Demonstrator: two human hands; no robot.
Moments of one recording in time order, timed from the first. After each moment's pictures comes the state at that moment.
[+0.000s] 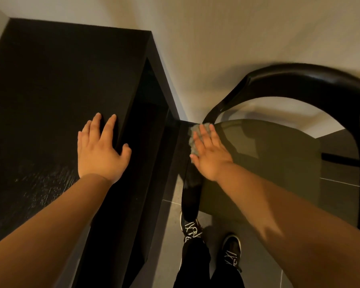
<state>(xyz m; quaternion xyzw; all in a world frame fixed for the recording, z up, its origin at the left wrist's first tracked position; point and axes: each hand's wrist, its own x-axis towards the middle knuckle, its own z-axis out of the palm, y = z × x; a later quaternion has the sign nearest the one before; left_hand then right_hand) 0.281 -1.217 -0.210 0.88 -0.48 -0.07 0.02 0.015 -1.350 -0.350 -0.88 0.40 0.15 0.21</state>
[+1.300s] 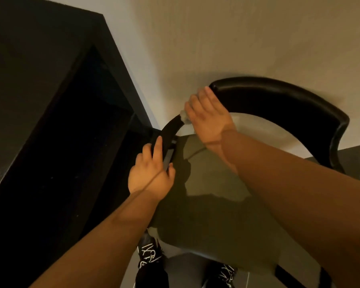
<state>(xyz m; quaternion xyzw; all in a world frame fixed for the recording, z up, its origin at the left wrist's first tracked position) 0.072 -1.312 -0.375 0.86 -0.49 -0.13 0.02 -0.038 -1.523 -0.363 -0.92 0.24 0.08 -0.29</state>
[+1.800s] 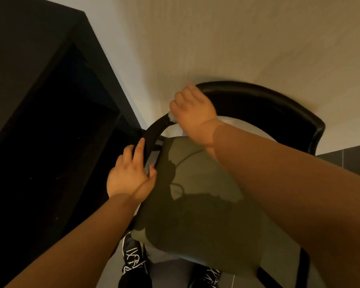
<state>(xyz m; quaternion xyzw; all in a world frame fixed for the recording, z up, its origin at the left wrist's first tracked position) 0.072 -1.313 -0.376 0.88 -0.46 -0.13 0.05 -0.036 -1.544 -0.332 -0.96 0.18 0.07 -0.19</state>
